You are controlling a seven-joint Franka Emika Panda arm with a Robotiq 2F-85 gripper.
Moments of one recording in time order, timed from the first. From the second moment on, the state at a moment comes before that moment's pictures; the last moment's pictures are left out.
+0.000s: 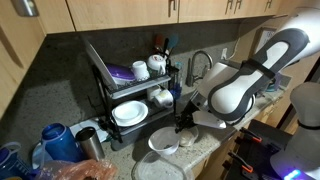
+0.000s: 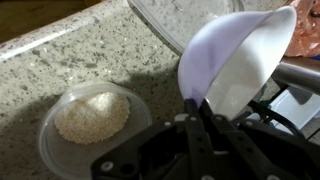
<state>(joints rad) 1.06 -0.07 -0.46 -2.72 0.78 3.12 0.45</state>
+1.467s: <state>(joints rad) 1.16 0.00 -0.48 -2.71 1.13 3.23 0.14</state>
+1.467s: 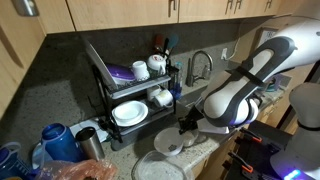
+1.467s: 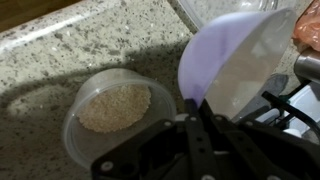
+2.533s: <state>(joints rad) 1.13 0.12 -0.48 -2.67 1.34 3.23 0.01</state>
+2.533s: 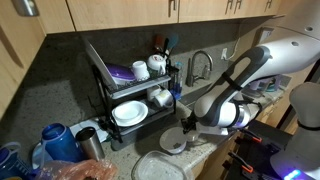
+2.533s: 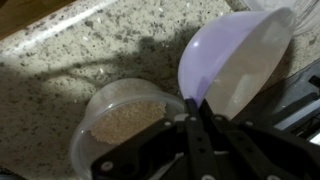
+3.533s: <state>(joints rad) 1.05 0.26 -0.48 -2.52 1.74 3.23 -0.38</state>
